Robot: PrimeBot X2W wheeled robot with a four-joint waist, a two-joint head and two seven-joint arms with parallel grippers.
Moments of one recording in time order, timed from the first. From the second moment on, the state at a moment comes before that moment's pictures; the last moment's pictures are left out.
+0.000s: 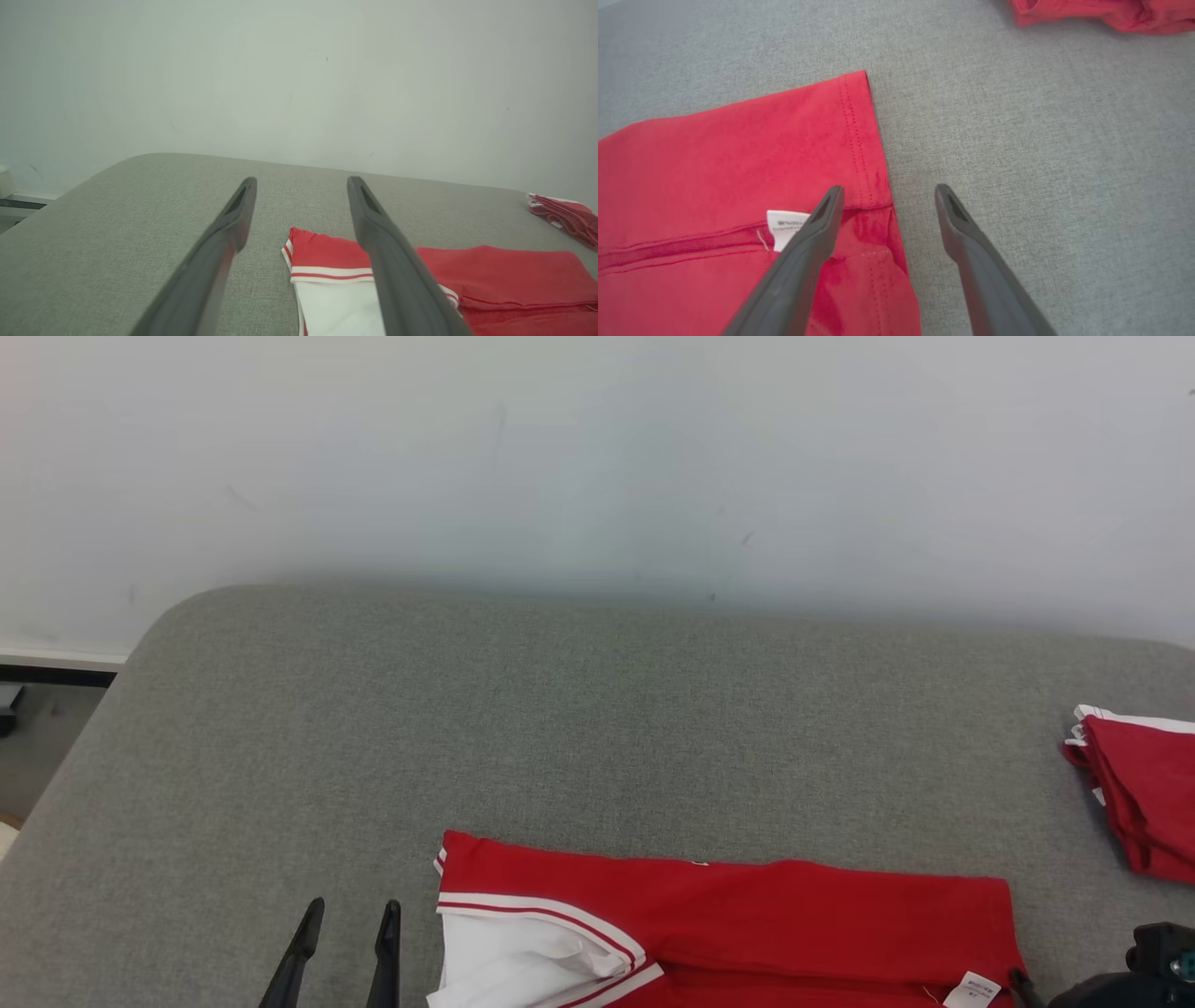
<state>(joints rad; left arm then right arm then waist) 0.12 0.13 -0.13 0.01 -0.27 -0.11 -0.26 0.01 -0.09 -0.32 0.27 0.21 0.13 0.48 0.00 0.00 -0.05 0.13</state>
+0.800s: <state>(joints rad) 0.10 0.11 -0.12 0.05 -0.25 -0.13 -0.26 -0.10 -0.06 -0.38 0.44 0.15 0.13 0.62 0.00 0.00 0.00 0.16</state>
